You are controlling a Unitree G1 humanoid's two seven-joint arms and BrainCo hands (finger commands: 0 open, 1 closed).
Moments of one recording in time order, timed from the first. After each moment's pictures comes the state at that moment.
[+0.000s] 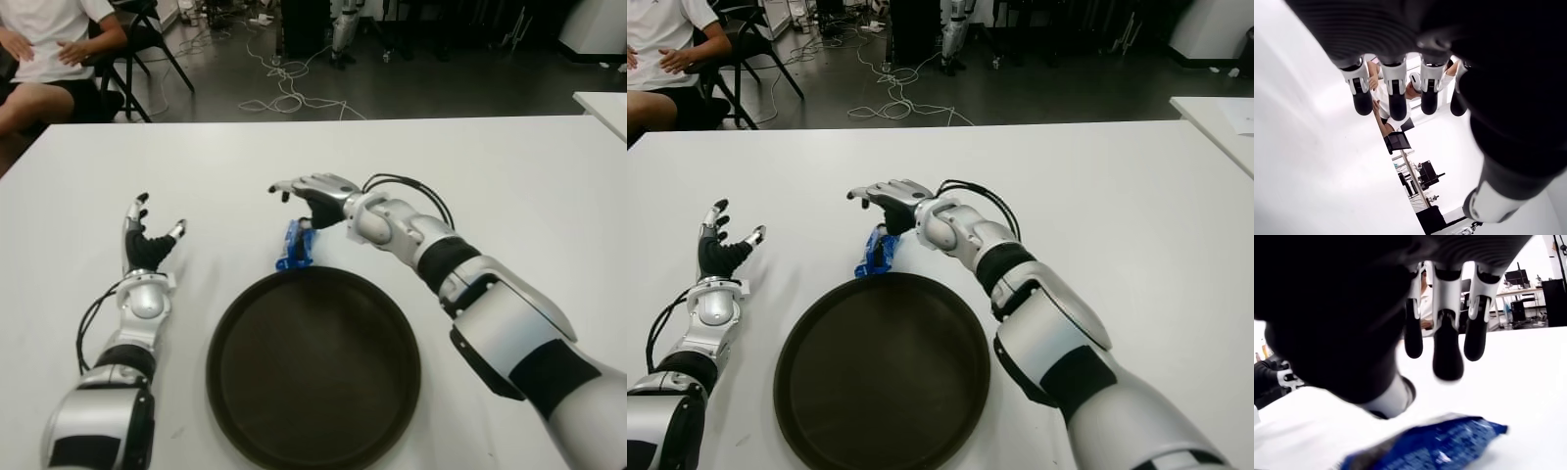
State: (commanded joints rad) left arm -0.56 0.24 0.08 1.21 0.17 -0.53 0.42; right arm -1.07 -0.03 0.62 1.27 -0.70 -0.46 0.00
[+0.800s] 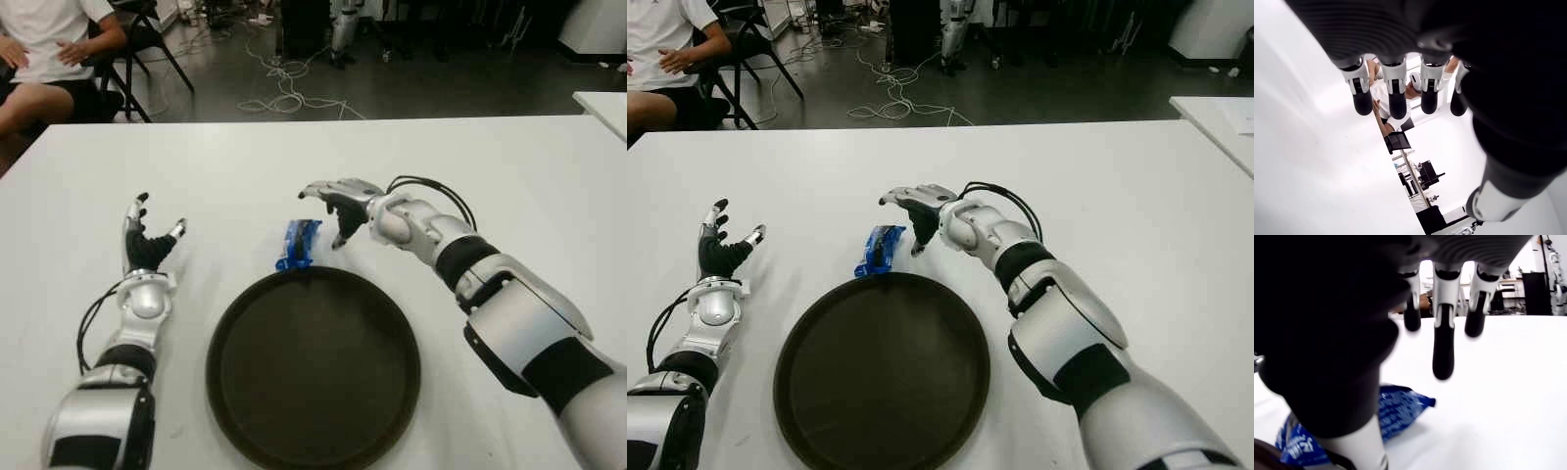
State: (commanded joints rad) left arm -0.56 0.24 0.08 1.21 0.16 -0.53 0.42; right arm -1.05 -0.07 0.65 1.30 -0.73 -0.43 0.03
